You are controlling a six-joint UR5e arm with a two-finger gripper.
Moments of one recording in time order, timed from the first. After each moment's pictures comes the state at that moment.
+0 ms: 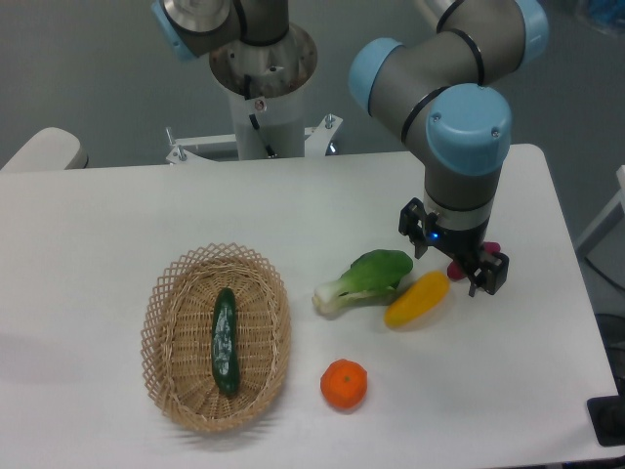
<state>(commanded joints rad) 2.58 -1.97 -1.35 -1.27 1.65 1.35</state>
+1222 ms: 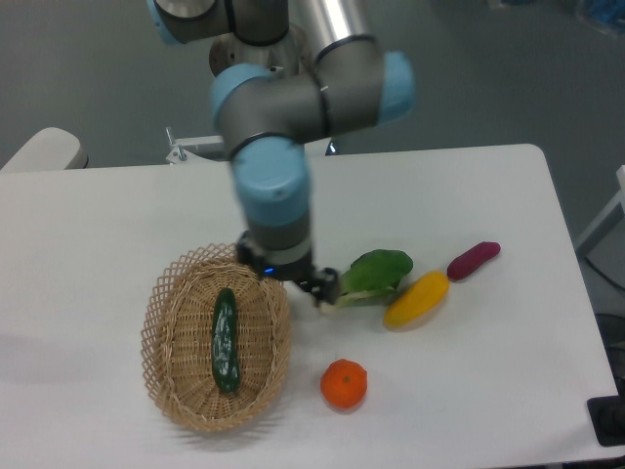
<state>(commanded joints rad) 2.18 -1.95 -1.64 -1.11 1.59 0.49</state>
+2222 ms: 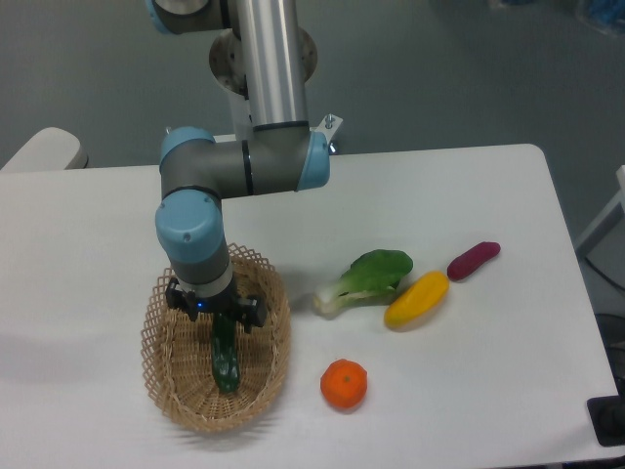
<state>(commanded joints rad) 2.13 -2.06 -1.73 -0.86 1.59 0.38</state>
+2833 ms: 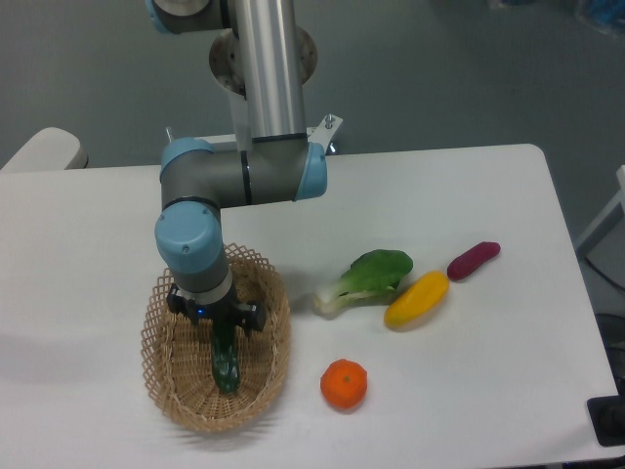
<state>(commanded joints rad) 2.13 -2.06 -1.73 -0.87 1.59 0.37</state>
